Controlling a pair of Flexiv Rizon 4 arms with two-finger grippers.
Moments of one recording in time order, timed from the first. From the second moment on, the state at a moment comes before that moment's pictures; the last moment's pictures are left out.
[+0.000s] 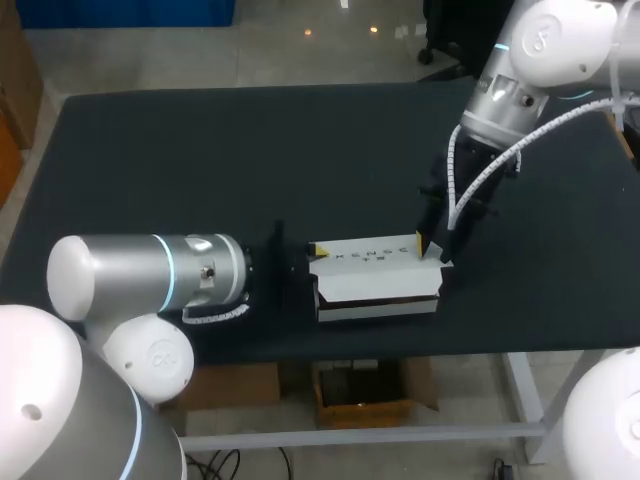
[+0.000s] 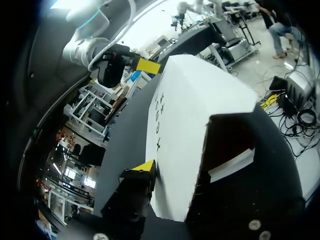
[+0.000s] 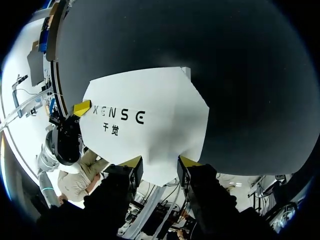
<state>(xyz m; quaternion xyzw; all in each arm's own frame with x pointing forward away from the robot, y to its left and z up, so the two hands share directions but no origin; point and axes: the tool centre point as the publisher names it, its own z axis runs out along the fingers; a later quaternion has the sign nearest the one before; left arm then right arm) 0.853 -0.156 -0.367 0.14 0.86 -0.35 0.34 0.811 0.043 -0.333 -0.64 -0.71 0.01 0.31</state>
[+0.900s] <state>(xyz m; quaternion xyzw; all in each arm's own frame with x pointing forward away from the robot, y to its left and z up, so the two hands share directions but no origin) 0.823 -0.109 -0.350 0.10 0.85 -0.33 0.39 0.811 0.043 -0.335 -0.64 -0.71 0.01 0.31</state>
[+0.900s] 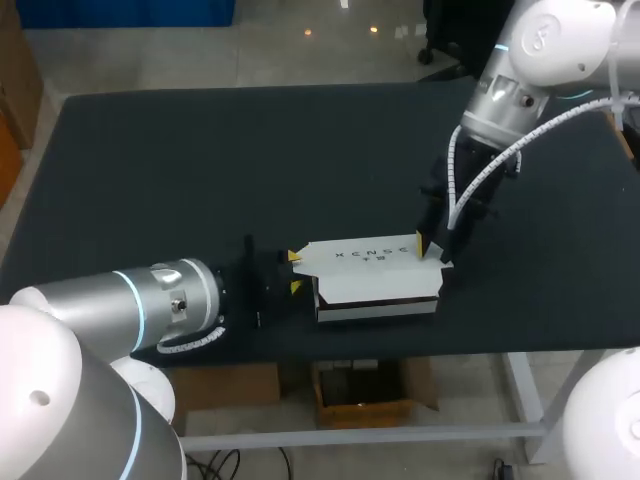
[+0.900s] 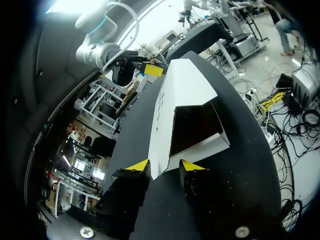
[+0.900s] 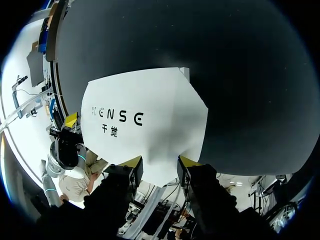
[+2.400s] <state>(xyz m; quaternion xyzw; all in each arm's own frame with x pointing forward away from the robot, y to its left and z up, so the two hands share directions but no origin) 0.800 -0.114 -0.255 -0.06 0.93 -0.31 0.18 0.804 0.046 -0.339 -0.64 -0.71 0.01 0.31</state>
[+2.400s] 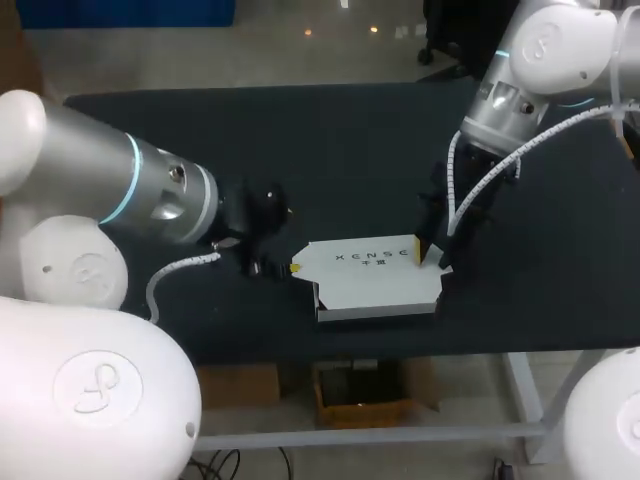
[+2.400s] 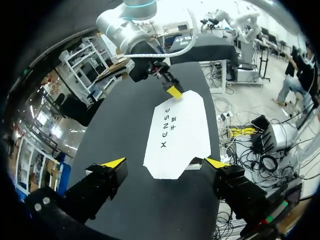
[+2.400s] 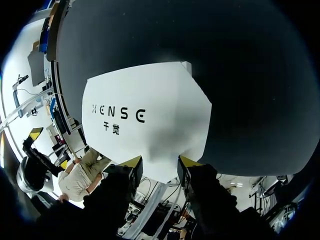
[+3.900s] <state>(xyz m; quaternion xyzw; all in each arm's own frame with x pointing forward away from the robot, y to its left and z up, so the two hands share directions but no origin) 0.830 -0.142 -0.269 -0.60 0.77 -0.15 -0.15 0.808 0.041 -0.353 -0.63 -0.72 -0.06 0.29</state>
